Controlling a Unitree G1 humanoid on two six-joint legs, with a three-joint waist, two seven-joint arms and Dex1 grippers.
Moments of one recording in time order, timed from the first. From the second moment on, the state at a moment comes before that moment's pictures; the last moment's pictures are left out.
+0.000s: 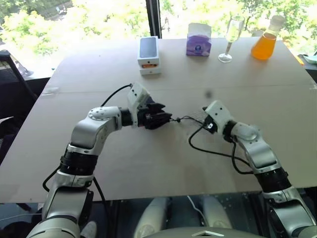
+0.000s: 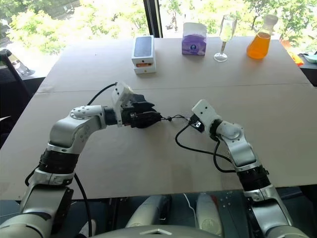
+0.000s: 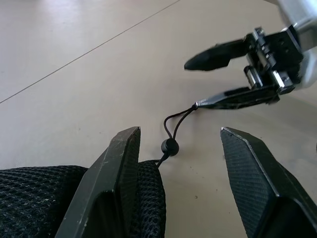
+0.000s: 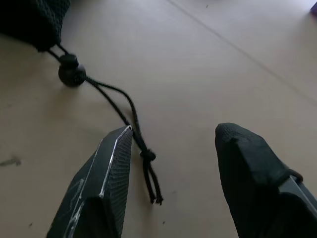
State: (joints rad) left arm -0.57 0.60 -0.08 -0.02 -0.46 0.67 -0.92; right arm -0.42 -0.35 0.20 0.08 0.00 0.31 0.63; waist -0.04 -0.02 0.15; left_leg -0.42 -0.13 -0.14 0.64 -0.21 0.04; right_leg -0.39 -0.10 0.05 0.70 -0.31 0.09
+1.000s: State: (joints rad) left arm -0.29 0.75 0.07 -0.16 -0.51 0.53 -1.09; right arm -0.63 -0.32 0.22 0.52 0.00 0.06 0.90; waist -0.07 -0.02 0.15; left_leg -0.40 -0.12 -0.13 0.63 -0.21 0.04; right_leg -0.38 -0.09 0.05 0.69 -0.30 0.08
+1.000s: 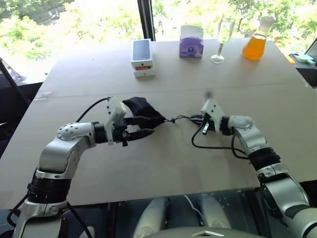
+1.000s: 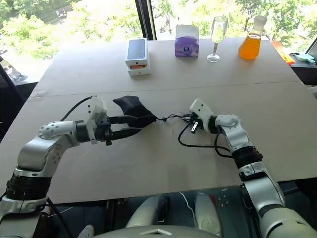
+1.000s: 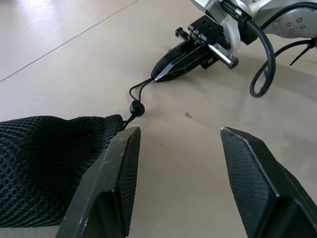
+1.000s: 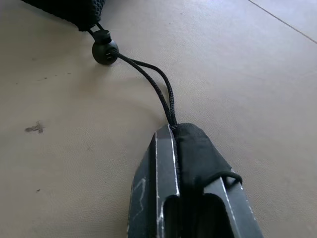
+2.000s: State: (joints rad) left arm -0.61 0.45 0.00 0.06 -0.40 0.41 -0.91; right arm -0.72 -0.43 0.17 -0.27 0.00 0.37 0.73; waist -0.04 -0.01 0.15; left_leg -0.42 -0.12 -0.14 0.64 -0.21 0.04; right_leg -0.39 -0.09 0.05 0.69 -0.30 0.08
